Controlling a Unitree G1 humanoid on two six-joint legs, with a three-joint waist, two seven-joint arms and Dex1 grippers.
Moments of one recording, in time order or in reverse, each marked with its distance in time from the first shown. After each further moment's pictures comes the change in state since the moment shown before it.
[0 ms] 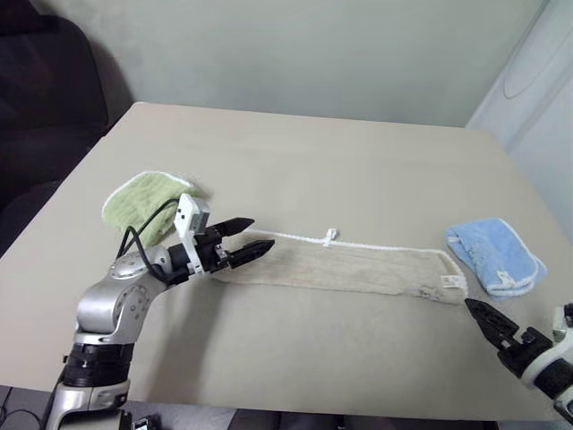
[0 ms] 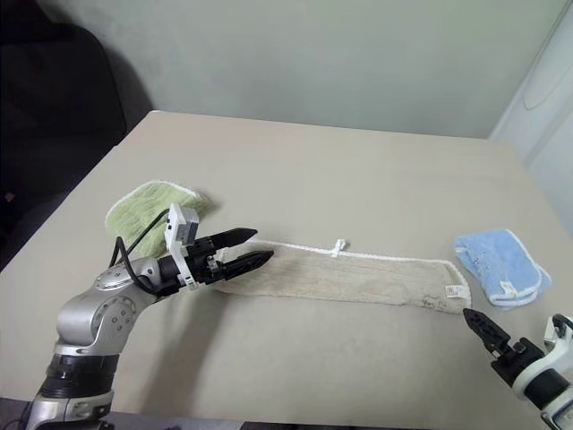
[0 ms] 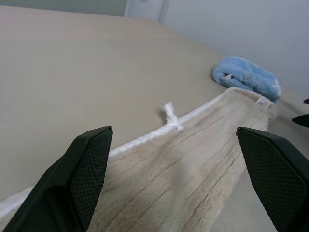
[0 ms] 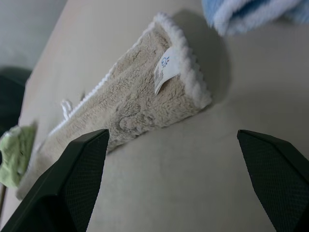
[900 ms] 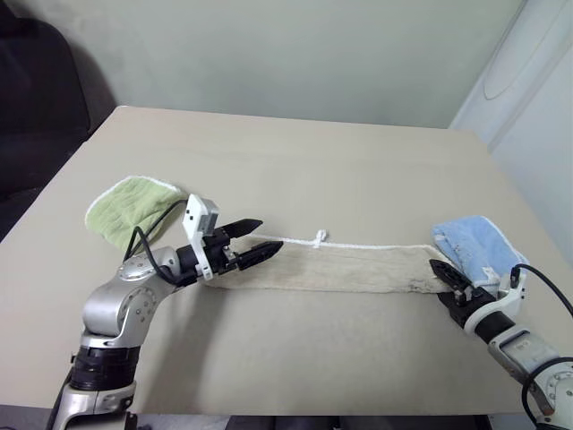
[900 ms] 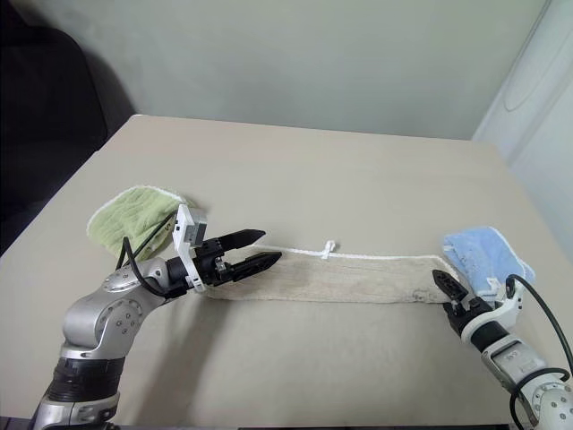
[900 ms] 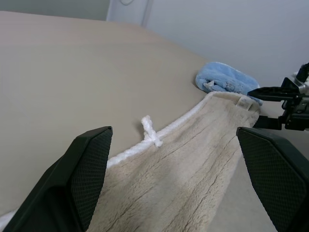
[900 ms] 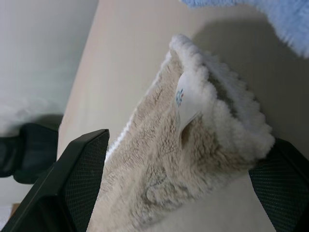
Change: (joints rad) left arm 0.007 -0.022 -0.010 -0.046 -0.021 0.039 0.042; right arm -0.269 0.072 0.263 0.175 0.032 -0.214 -0.161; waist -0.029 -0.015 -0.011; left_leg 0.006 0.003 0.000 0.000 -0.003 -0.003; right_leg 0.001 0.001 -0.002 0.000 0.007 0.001
